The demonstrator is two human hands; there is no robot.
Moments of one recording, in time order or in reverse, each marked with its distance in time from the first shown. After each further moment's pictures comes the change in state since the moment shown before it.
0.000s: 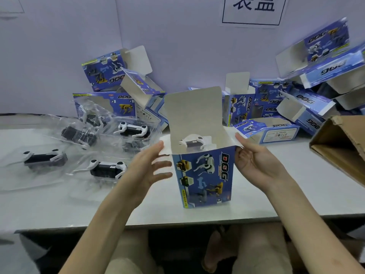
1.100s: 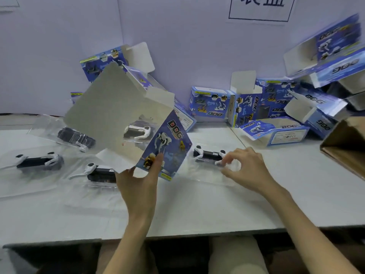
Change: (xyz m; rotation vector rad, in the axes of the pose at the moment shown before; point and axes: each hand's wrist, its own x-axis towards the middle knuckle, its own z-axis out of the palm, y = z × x) left_hand 0.018 -0.048 -0.013 0.186 0.611 0.670; right_hand 0.057 0.029 -0.057 -1.981 0.225 -0.402
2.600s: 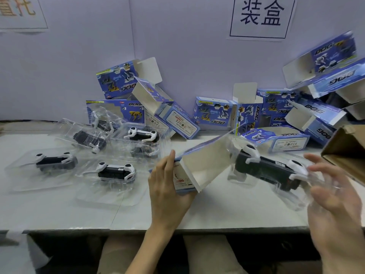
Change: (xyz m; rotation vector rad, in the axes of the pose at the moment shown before) left_hand -0.038 -0.023 0.010 0.588 -0.237 0.655; right_hand -0.127 -0.004 -0.056 1.233 0.651 -0.178
